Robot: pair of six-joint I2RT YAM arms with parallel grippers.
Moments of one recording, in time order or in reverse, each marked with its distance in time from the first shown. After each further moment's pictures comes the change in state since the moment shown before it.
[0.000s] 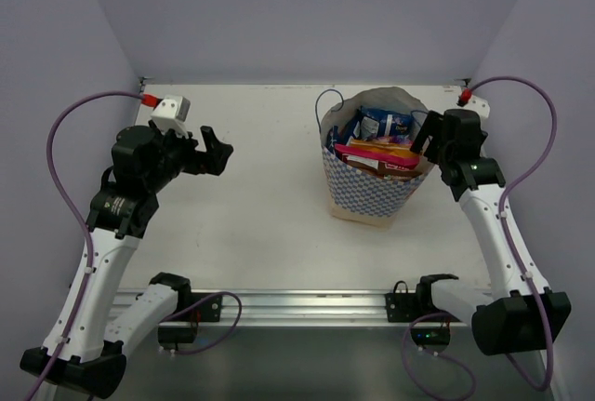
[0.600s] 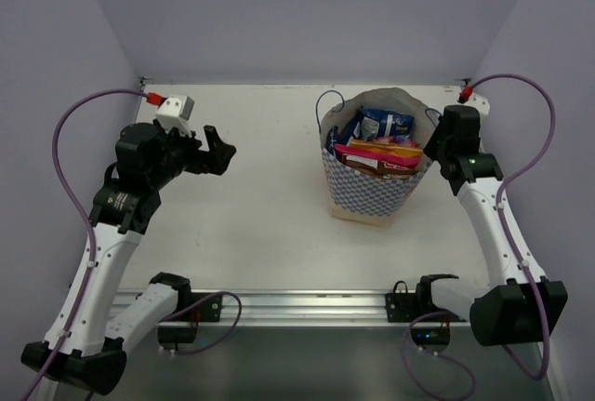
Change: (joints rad) left arm 0.000 0.024 0.000 0.000 0.026 0.000; right arm -0.040 0.052 0.000 0.037 -0.013 0.029
